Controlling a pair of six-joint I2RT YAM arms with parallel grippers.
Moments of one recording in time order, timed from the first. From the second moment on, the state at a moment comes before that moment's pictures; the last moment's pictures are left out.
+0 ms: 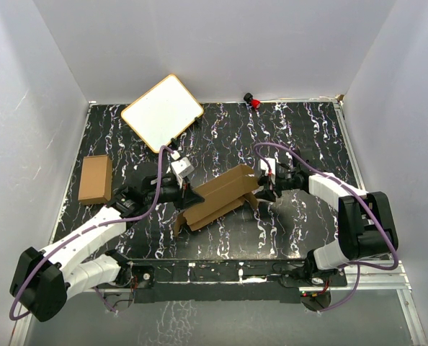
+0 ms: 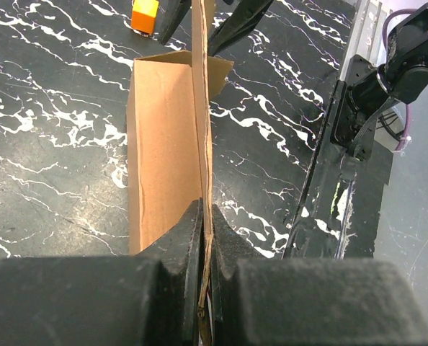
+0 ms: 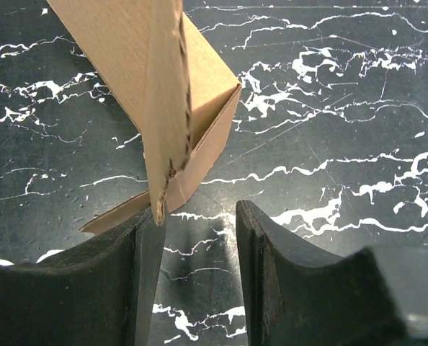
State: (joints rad) left arm -0.60 1.02 0.61 0.00 0.64 -0.09; right arm 0.11 1.47 0.73 -0.28 -1.07 -1.07
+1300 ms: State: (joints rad) left arm -0.60 1.02 0.57 0.07 0.62 -0.13; right arm 0.23 1.47 0.67 -0.01 -1.00 -0.76
